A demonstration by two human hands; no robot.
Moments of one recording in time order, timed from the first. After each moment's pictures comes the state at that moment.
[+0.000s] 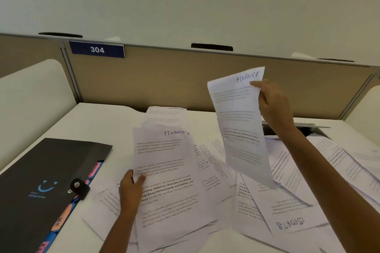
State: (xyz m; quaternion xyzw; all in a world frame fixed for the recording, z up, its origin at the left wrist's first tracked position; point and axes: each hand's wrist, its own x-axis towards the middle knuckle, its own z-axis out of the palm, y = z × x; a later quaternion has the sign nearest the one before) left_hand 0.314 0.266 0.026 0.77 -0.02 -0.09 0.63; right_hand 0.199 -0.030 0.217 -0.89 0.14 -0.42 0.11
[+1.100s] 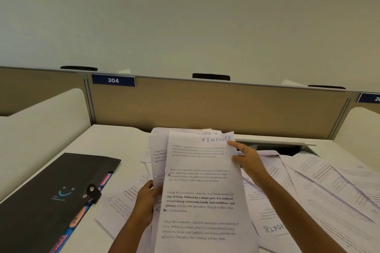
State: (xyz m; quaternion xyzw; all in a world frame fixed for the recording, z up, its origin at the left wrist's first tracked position) left_hand 0.252 0.270 0.077 0.61 -0.06 -0.27 0.75; right_hand 0.135 0.036 0.167 -0.75 0.25 -0.22 0.57
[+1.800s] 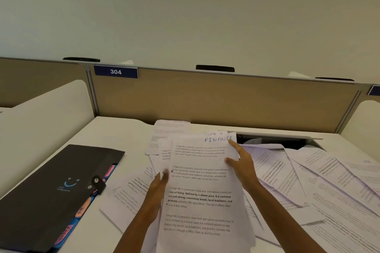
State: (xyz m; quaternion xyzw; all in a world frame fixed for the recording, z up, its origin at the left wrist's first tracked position) left_hand 0.244 0.264 0.072 0.61 -0.14 -0.26 0.73; right_hand 0.153 0.055 0.122 -0.74 0.26 -0.28 0.55
